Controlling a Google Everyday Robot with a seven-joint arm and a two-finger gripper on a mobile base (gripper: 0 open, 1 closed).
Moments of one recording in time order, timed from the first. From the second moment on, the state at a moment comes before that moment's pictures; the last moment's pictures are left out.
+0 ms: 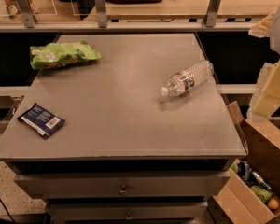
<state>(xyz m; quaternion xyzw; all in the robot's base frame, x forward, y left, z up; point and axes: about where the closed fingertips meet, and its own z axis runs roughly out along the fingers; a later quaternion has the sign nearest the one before) 0.438 -0.211 0.994 -0.60 0.78 -0.06 0.19</state>
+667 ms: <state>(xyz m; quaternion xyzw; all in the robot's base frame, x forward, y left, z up) 0.455 -0.179 0.987 -0.62 0.76 -0.03 0.19</state>
